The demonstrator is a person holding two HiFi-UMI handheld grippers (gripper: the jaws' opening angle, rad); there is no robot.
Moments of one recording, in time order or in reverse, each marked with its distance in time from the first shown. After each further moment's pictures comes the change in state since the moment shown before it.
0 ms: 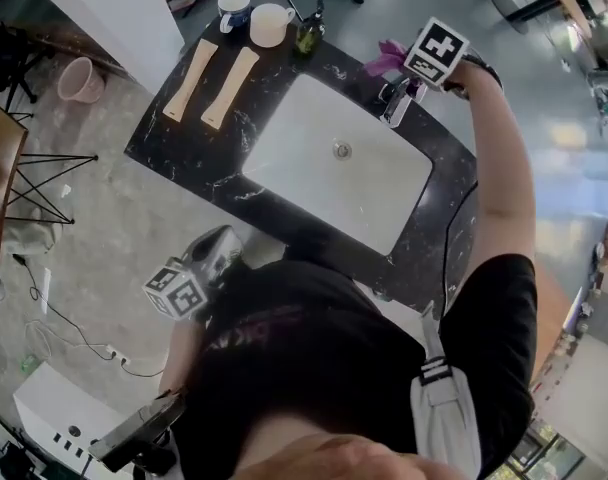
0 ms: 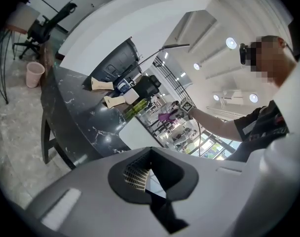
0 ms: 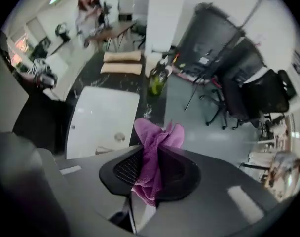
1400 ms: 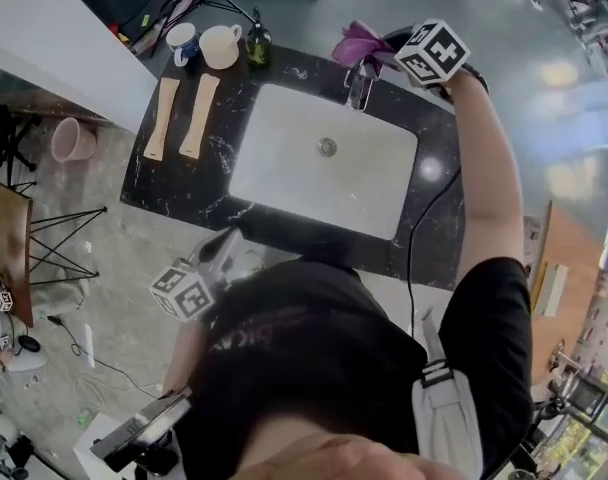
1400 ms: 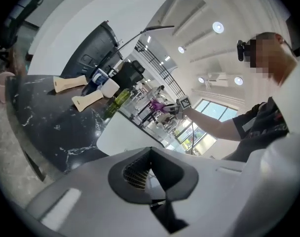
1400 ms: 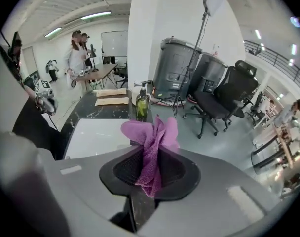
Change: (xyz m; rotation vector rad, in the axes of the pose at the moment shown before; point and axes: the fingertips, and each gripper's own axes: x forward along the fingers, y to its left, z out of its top) left arm 0.046 -0.024 0.016 0.177 0.178 -0.139; right arm -0.033 0.003 -0.045 0.287 -0.418 -0.090
